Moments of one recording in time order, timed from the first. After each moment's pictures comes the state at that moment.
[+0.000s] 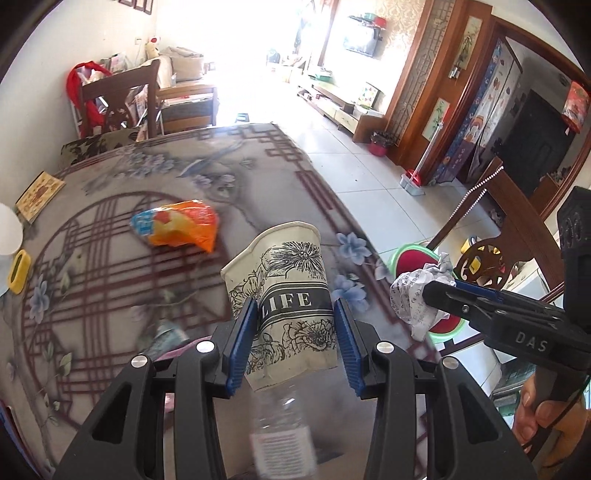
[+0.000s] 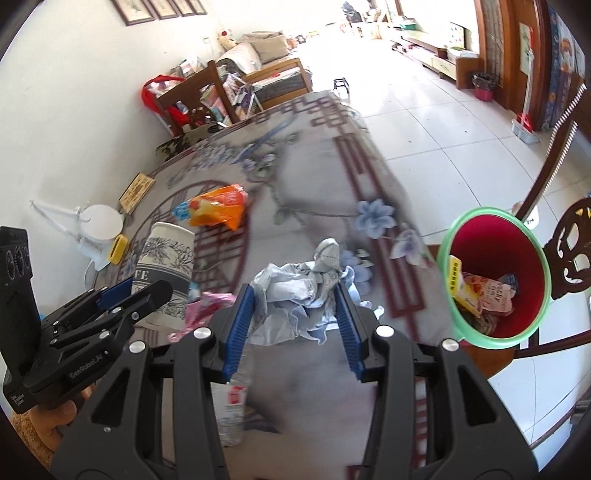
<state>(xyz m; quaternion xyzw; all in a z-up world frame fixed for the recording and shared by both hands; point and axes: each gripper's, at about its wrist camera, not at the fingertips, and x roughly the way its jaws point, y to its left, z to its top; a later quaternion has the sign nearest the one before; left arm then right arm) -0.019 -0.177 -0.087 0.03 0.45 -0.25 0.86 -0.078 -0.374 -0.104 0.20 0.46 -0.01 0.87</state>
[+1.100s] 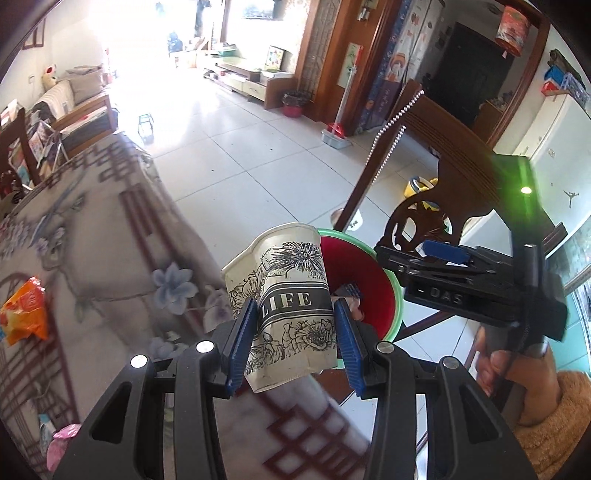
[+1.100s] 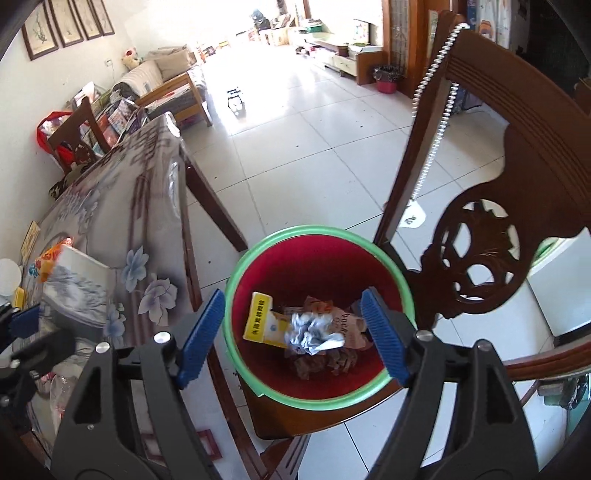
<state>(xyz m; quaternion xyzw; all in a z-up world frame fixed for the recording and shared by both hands) -0.026 -0.406 -0.113 0.12 0.47 -0.39 0.79 -0.103 -0.594 -0.157 0.18 0.46 -0.19 0.85</state>
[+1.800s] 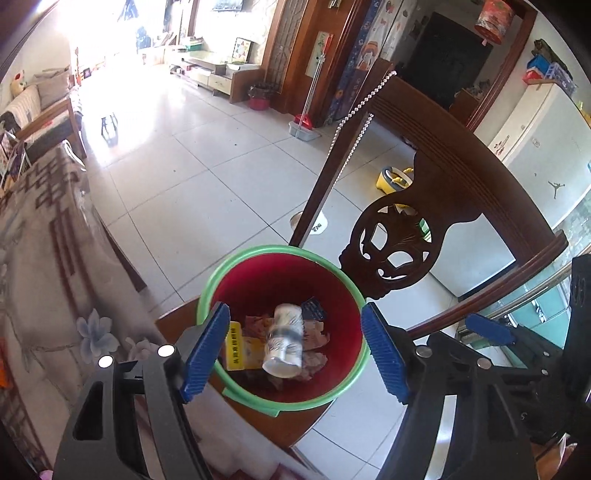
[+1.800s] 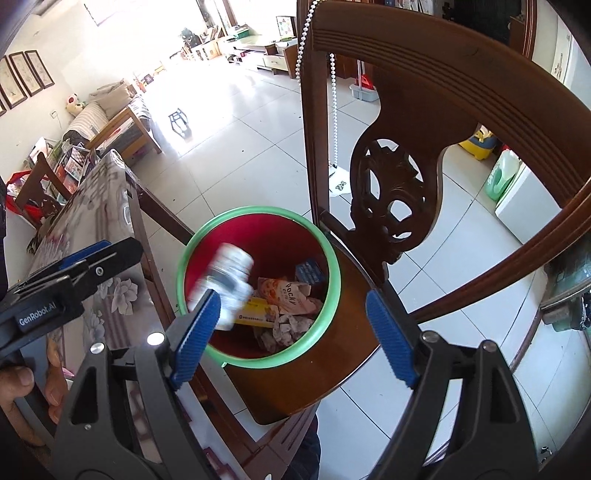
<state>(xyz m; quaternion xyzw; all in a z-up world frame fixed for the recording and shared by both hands) -0.018 -0.485 -0.133 0.12 0.47 -0.44 0.76 -0.186 -0.621 -0.153 0.26 0.44 -0.27 0.82</state>
